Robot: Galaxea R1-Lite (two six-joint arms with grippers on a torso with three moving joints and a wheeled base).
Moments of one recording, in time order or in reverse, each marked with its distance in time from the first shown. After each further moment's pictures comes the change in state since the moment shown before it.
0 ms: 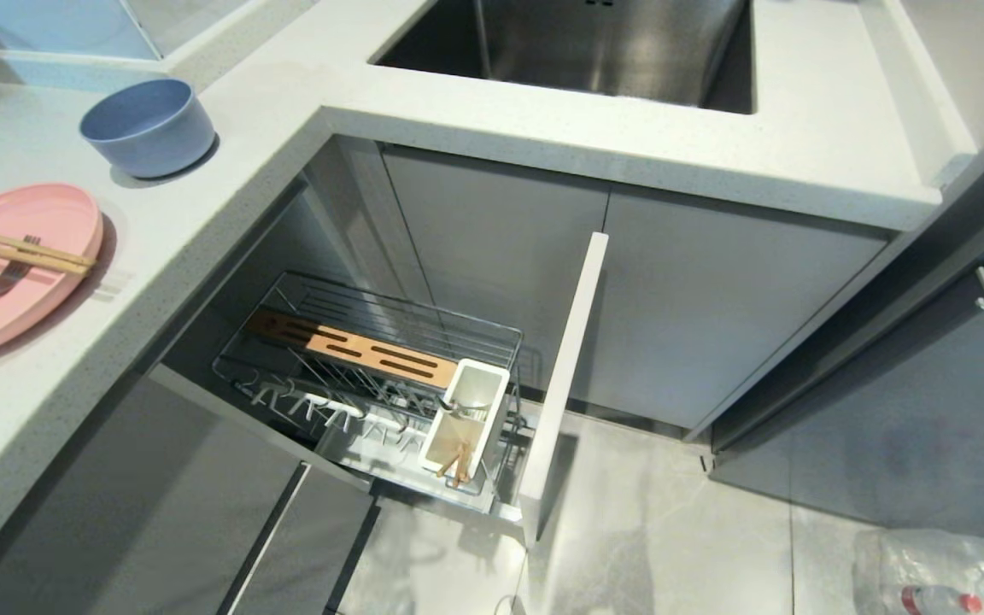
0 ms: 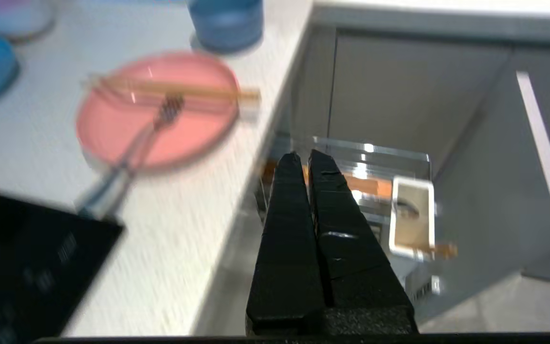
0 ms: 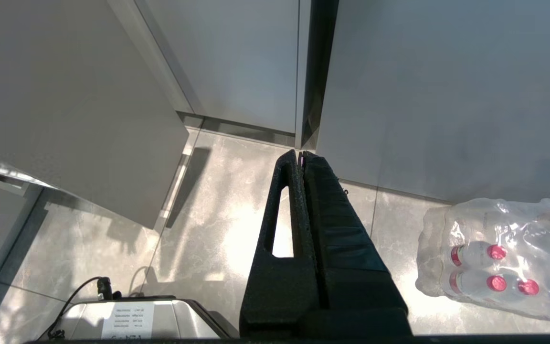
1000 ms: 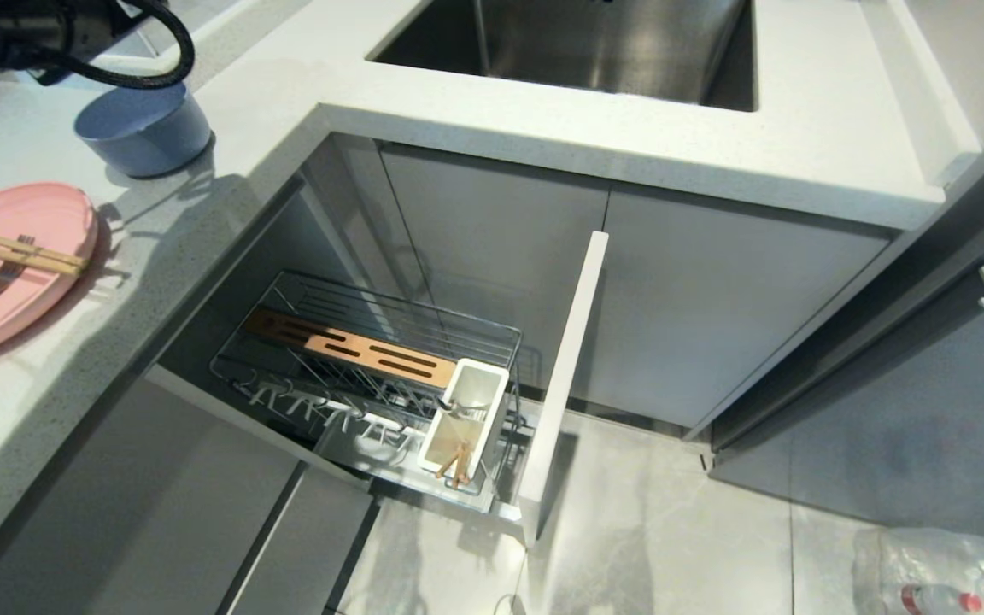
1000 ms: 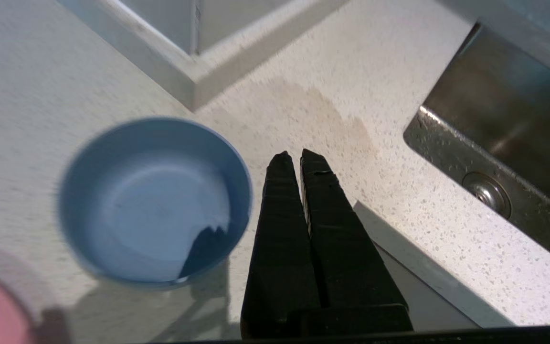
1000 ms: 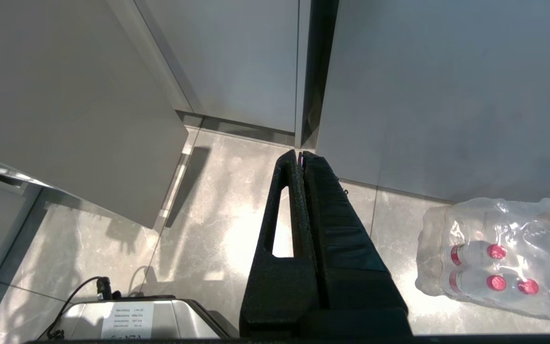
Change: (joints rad) left arm -0.171 1.375 -1.164 -0.148 0.427 -0.410; right arm 0.000 0.000 0.000 0.000 0.000 0.000
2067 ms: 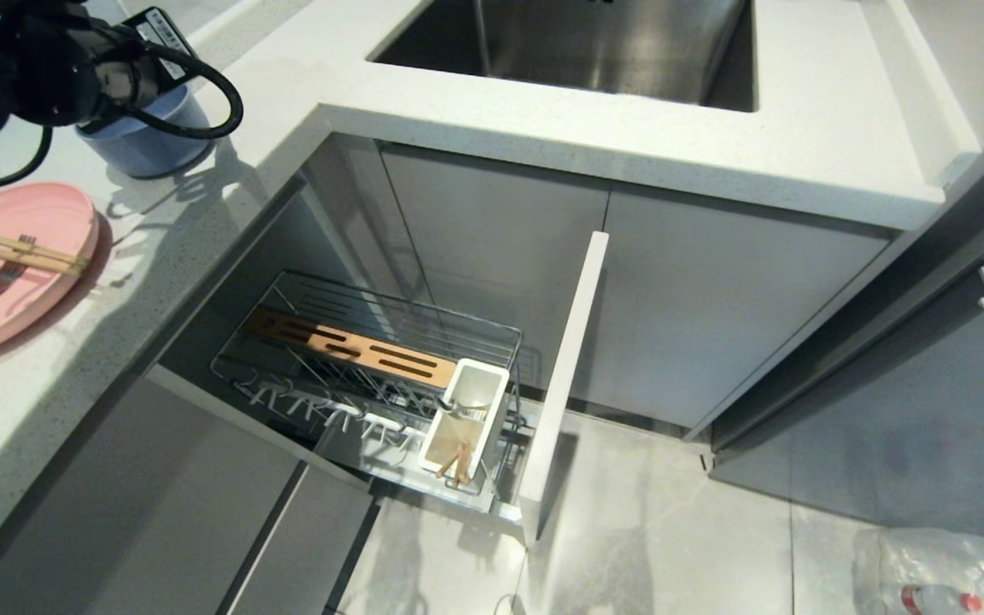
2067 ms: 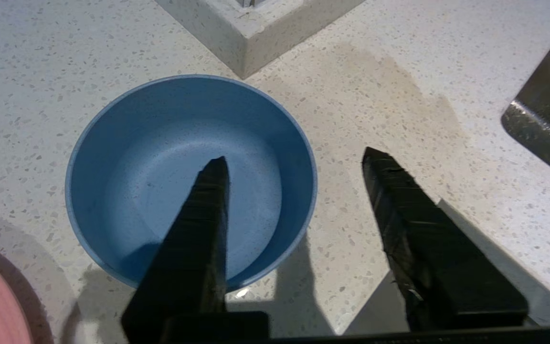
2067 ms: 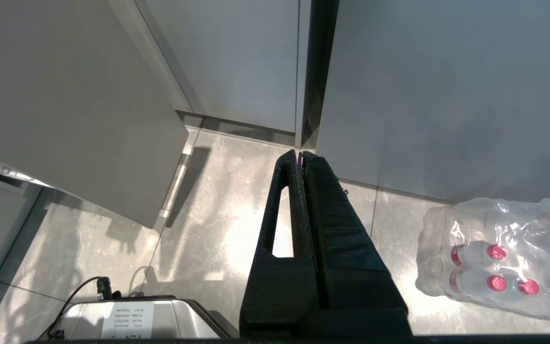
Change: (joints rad) left arm 0.031 0.094 -0.011 0.010 0.092 0.002; right arm 0.000 0.000 0.000 0.000 0.000 0.000
